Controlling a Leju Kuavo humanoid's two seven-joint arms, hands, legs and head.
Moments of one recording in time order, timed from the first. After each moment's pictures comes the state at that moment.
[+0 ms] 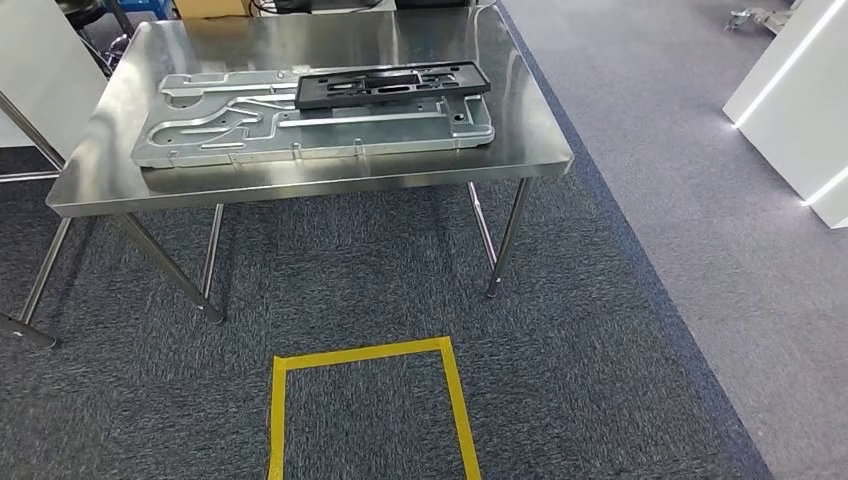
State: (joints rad) left arm -0.06 -0.09 1.35 -0.22 -1.01 -0.07 -0.34; right arm -0.03 0.12 -1.09 -0.27 1.06 -0.04 0.08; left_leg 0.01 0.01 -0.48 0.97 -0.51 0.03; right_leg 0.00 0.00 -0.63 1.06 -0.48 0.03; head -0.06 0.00
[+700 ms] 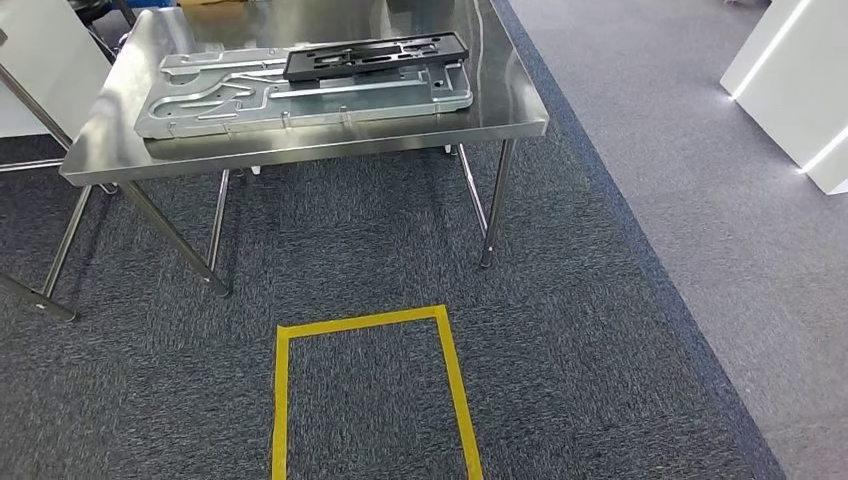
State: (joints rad) left arm -0.06 -0.05 1.34 -0.22 -1.02 -0.07 -0.36; right arm -0.05 0.11 -1.08 -0.24 1.06 0.00 0.02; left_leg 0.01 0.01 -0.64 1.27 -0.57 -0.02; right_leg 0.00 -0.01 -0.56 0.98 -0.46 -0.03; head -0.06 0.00
